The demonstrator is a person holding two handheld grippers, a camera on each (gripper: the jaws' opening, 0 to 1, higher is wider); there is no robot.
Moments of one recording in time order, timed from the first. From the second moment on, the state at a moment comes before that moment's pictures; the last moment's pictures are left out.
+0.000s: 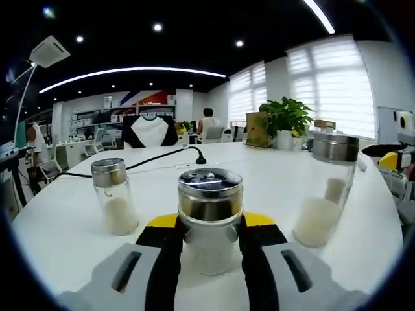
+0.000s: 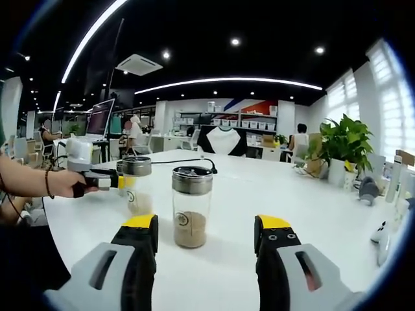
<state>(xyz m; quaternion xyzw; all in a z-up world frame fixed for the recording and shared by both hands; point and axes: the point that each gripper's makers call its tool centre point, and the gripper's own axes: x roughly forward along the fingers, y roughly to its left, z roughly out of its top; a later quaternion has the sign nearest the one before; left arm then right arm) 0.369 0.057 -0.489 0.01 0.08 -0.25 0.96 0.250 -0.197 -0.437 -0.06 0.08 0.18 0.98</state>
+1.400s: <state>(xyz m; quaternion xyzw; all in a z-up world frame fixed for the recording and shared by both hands) 0.325 0.054 -0.488 0.02 0.07 -0.33 0.94 0.247 -0.197 -0.441 -0.05 0.08 0.18 0.98</state>
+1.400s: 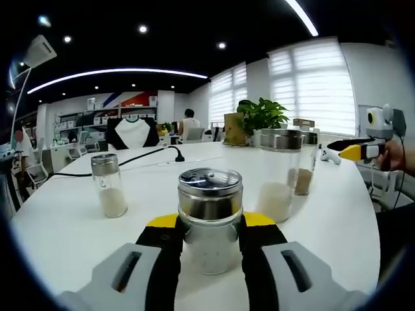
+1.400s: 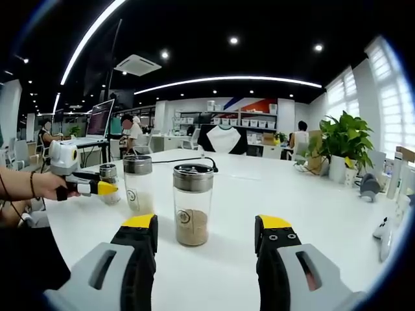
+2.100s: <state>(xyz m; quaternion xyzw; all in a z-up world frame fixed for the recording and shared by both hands) 0.319 0.045 -0.489 0.04 0.07 -0.44 0.89 0.250 -0.196 -0.440 -0.05 0.08 0.18 0.98</state>
